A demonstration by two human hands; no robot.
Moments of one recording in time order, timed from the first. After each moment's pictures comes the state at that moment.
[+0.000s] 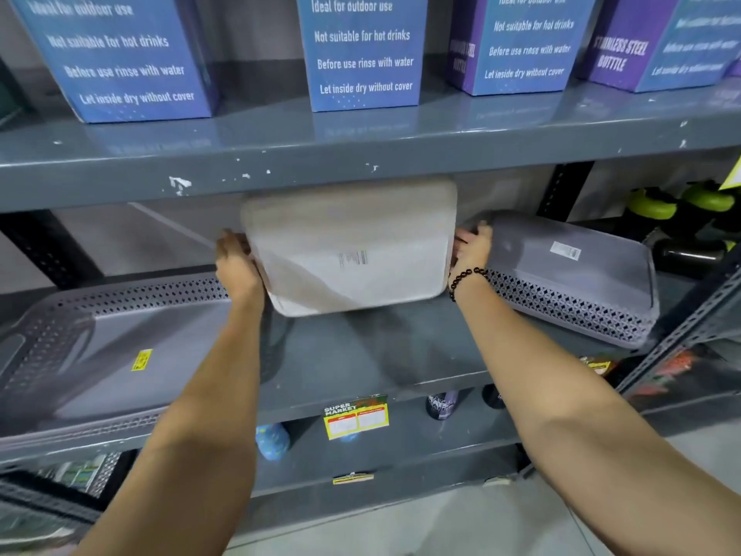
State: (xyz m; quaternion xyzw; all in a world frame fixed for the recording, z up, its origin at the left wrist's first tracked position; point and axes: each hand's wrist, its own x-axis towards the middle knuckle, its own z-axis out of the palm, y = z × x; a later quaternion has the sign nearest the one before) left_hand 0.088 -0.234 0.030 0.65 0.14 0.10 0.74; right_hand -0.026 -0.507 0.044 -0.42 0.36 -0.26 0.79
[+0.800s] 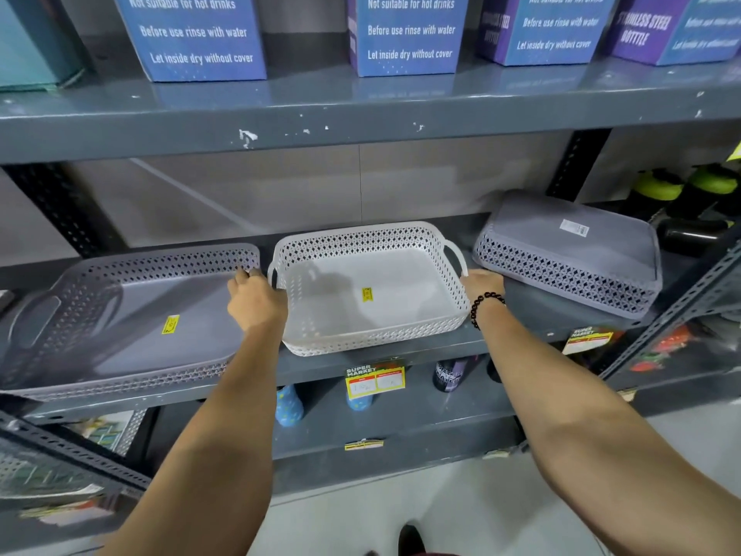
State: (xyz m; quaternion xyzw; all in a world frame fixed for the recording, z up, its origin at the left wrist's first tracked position) left_hand 0.020 -0.187 -0.014 0.97 0.05 0.08 0.23; right_hand -0.073 -0.492 -0.034 -0.71 0.48 -0.14 0.49
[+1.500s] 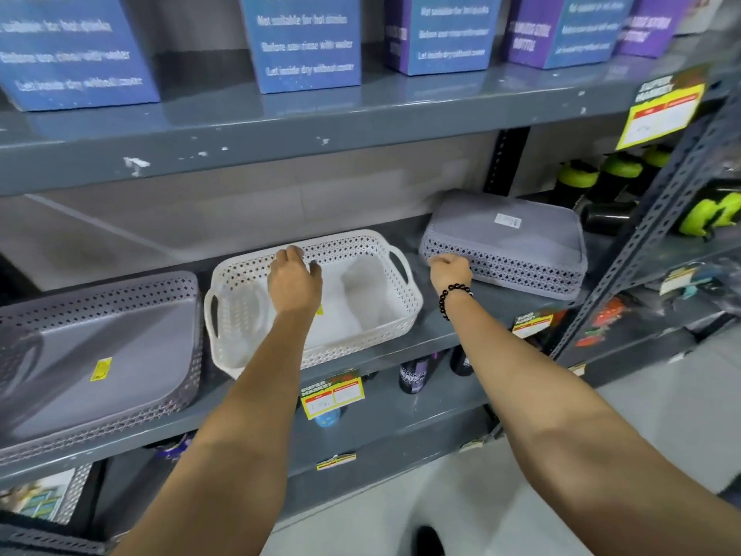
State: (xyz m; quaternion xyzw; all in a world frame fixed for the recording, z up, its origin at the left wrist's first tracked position) left_hand 0.003 -0.310 0.002 0.93 -0.14 0.12 0.32; right_hand -0.096 -0.510 -0.006 -0.68 0.47 -0.27 0.50
